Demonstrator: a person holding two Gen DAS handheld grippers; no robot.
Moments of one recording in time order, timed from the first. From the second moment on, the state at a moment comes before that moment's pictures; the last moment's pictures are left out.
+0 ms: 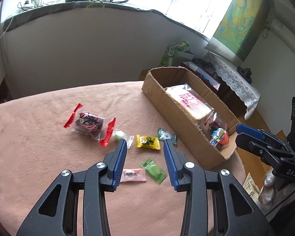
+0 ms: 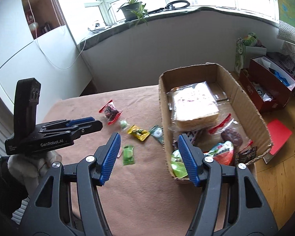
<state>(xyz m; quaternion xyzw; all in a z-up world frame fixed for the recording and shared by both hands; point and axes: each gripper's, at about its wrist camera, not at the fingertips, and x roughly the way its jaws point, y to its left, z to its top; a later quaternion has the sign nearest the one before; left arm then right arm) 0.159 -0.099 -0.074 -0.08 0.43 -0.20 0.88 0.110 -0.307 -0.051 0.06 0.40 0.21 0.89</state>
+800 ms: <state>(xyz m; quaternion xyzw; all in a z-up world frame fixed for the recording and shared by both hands) 0.149 -0.117 -0.132 0.10 0.48 -0.22 0.84 0.121 -0.242 -0.135 0.04 0.49 0.24 0.84</state>
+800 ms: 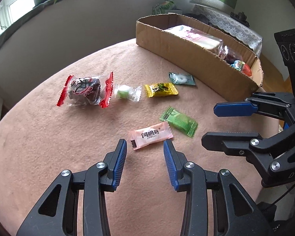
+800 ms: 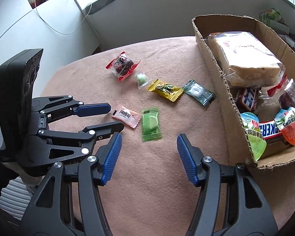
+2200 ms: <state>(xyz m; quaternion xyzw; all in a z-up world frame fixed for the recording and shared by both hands) 0.149 -0.138 -0.135 0.15 0.47 -0.28 0.82 0.137 -0.232 -0.149 -0.03 0.49 0.21 0.85</state>
